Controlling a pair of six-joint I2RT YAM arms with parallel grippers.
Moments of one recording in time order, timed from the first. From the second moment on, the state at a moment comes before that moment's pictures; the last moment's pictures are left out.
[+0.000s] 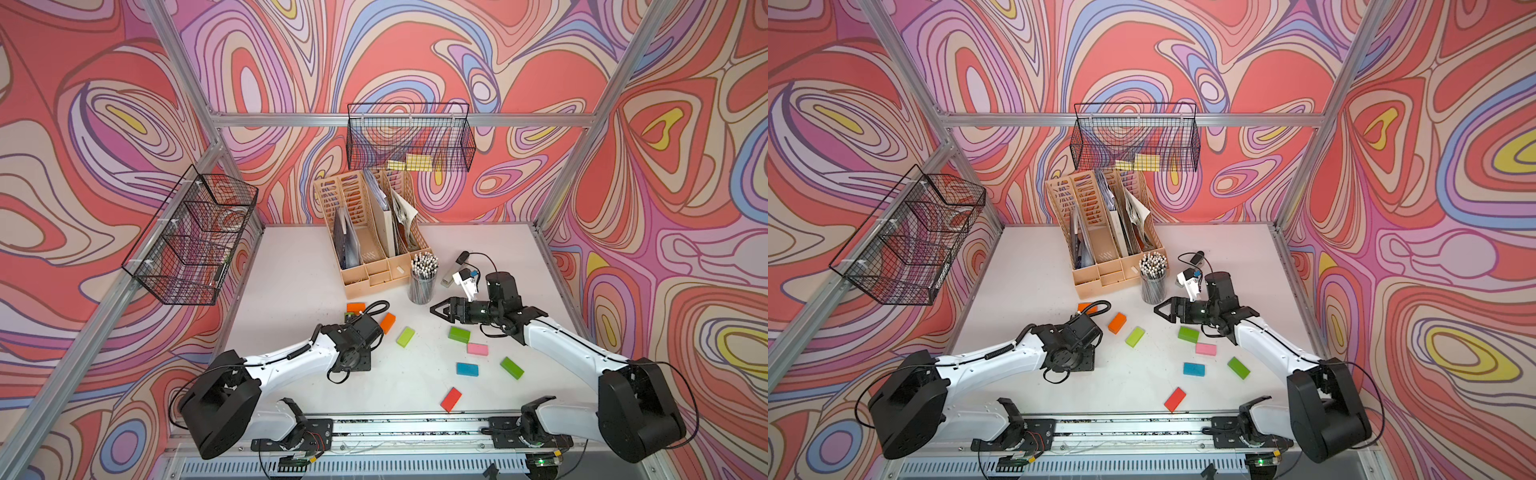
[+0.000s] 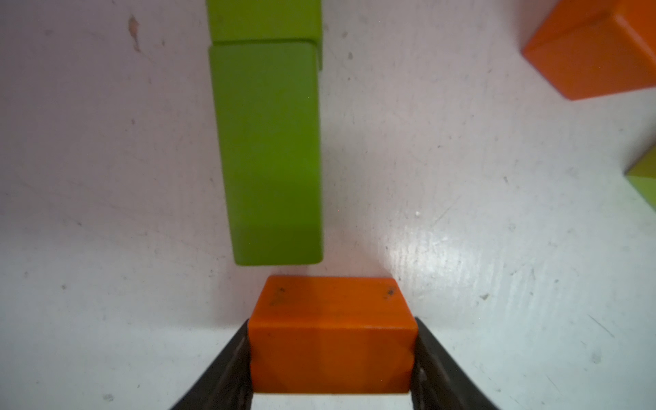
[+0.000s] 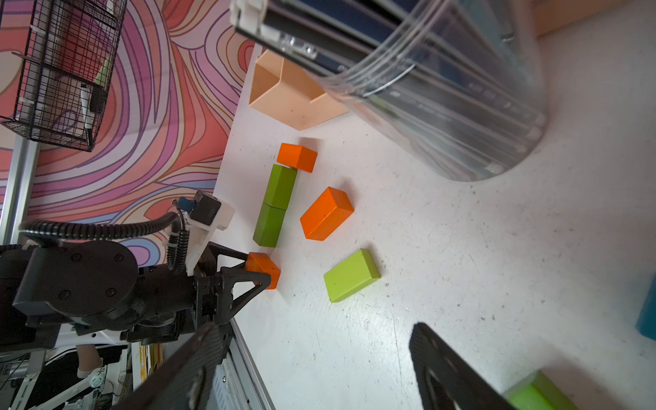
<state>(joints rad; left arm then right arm) -0.79 1.34 0.68 -0.72 -0.17 -0.86 0.31 1.29 0.69 -0.10 -0.74 0.45</state>
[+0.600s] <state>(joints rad) -0.78 1.35 0.68 -0.70 -0.19 -0.86 0.31 1.29 0.69 -0.10 -0.74 0.45</state>
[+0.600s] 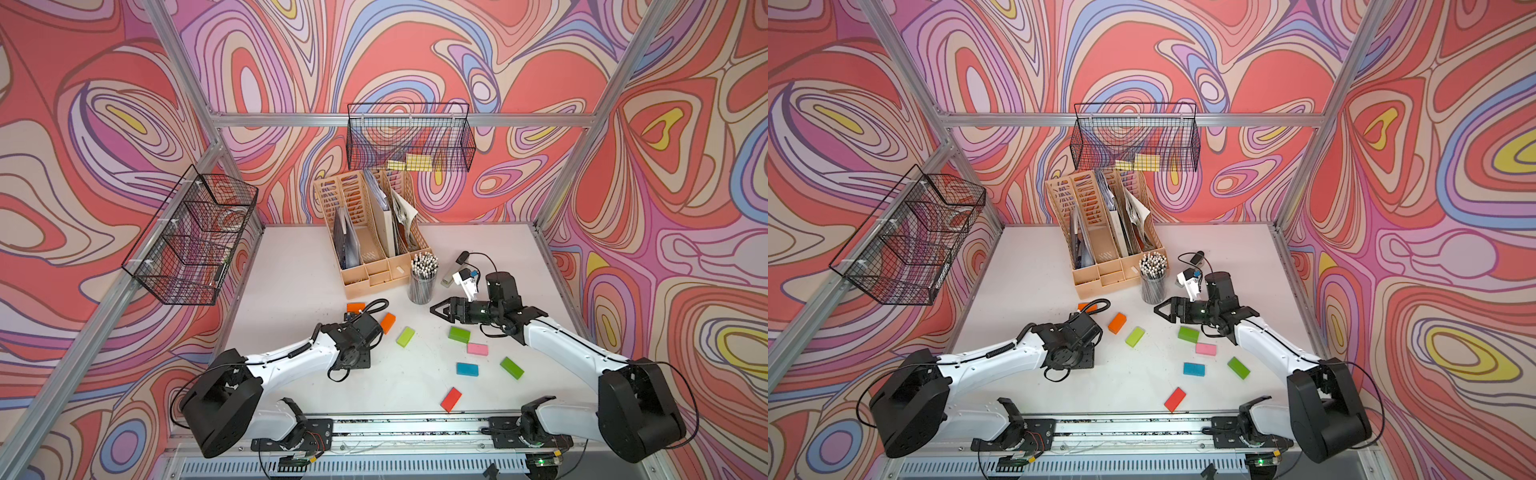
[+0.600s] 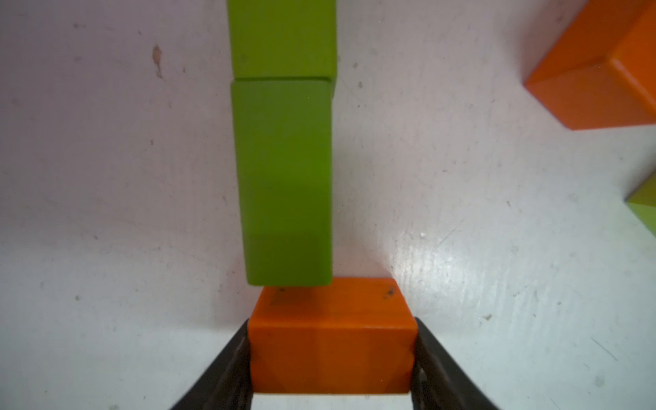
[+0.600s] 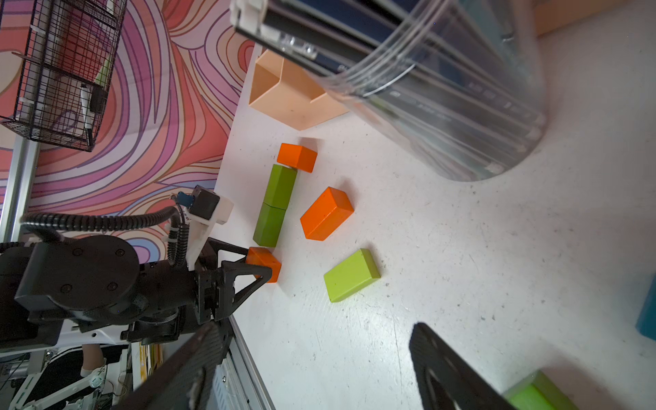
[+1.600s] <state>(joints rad) -0.76 1.35 0.69 -0.66 -0.19 -0.90 0.31 1.29 0.69 -0.10 -0.74 0.45</state>
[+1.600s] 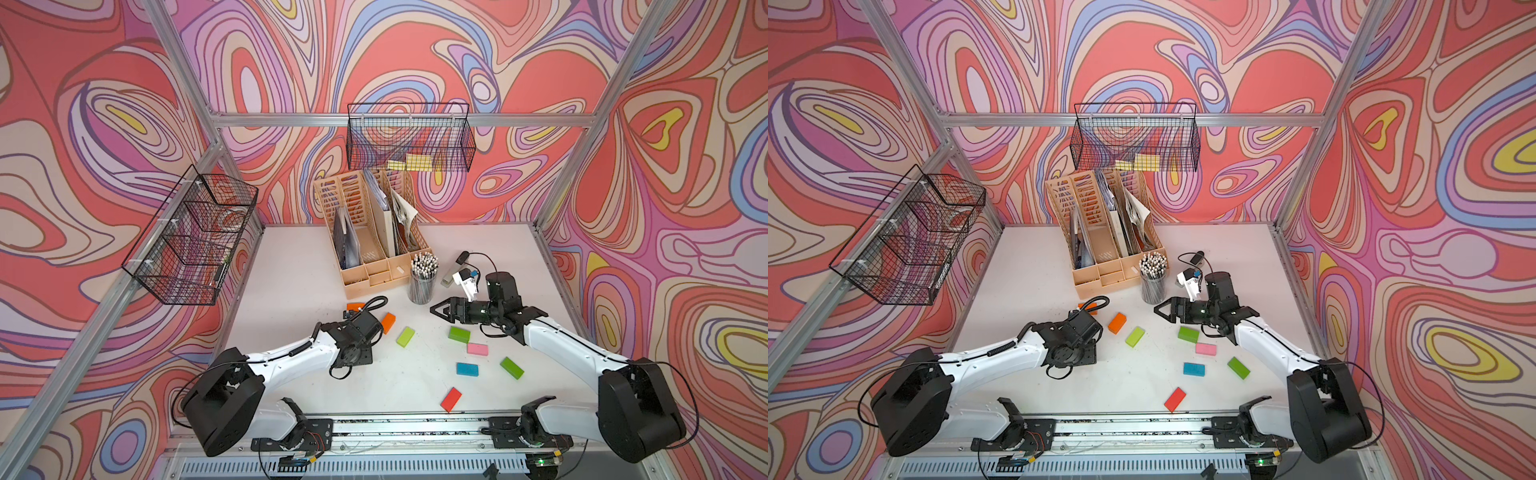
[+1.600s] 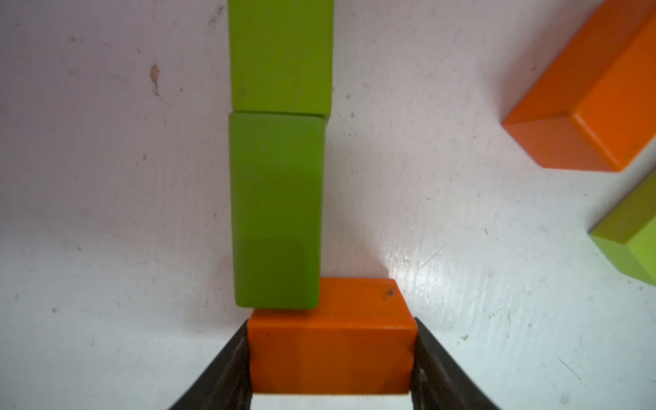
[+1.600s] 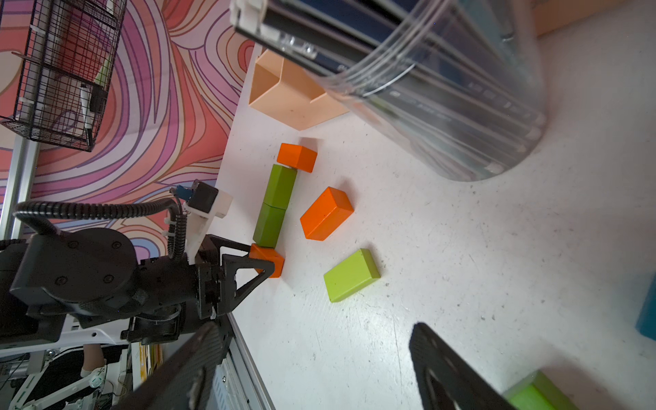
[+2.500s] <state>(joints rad) -0.76 1.36 0.69 -0.69 -0.21 -0.91 0.31 1.29 0.69 -0.10 -0.74 0.45</state>
